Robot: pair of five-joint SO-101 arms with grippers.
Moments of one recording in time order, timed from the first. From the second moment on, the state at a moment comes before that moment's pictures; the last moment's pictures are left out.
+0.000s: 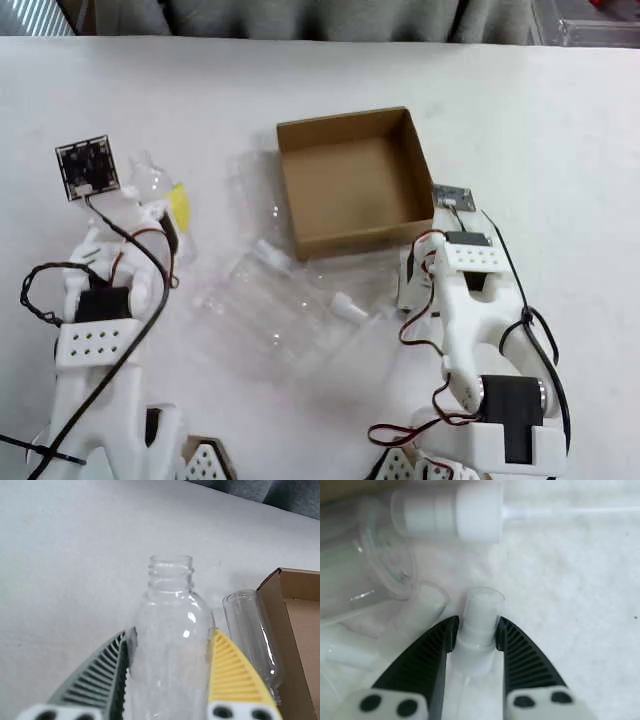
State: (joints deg) left arm -11.8 -47.1 63.5 27.8 11.8; right arm -0.4 -7.8 45.3 58.8 -2.2
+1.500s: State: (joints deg) left arm 18.6 -84.2 74.8 36.4 4.6; right arm -24.5 -61.0 22.9 30.9 2.6
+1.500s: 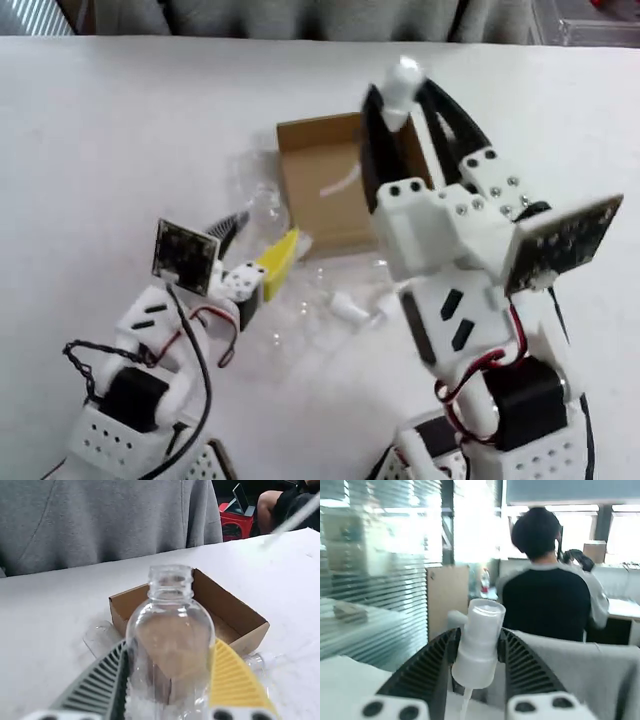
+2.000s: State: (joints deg) left arm 18.5 -103.7 86.4 36.3 4.4; right arm -33.4 -49.7 22.3 19.2 2.6
